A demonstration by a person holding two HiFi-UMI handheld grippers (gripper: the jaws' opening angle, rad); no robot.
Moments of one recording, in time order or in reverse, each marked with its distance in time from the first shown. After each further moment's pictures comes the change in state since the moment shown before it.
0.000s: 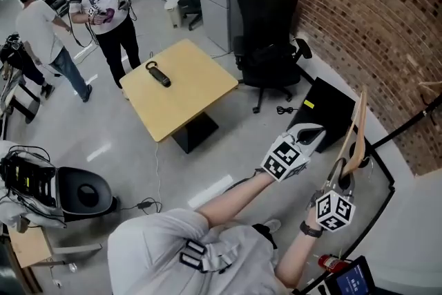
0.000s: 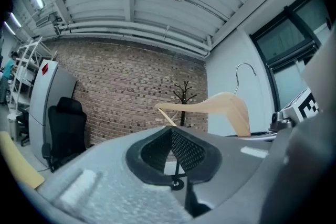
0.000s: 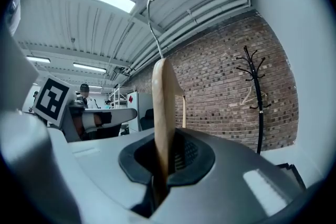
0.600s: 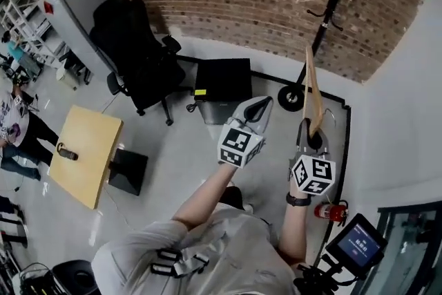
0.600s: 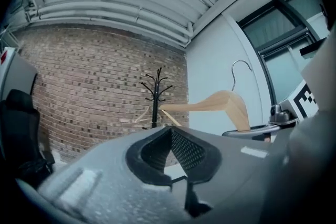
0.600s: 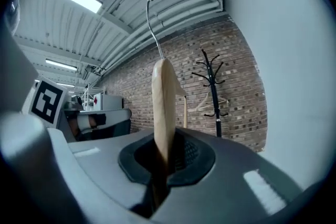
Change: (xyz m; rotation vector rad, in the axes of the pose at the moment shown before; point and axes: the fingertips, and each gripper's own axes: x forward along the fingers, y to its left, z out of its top) left arm 0.230 -0.182 -0.093 0.079 -0.050 -0.267; right arm -0.034 -0.294 -0.045 -0.004 -0.098 -0.275
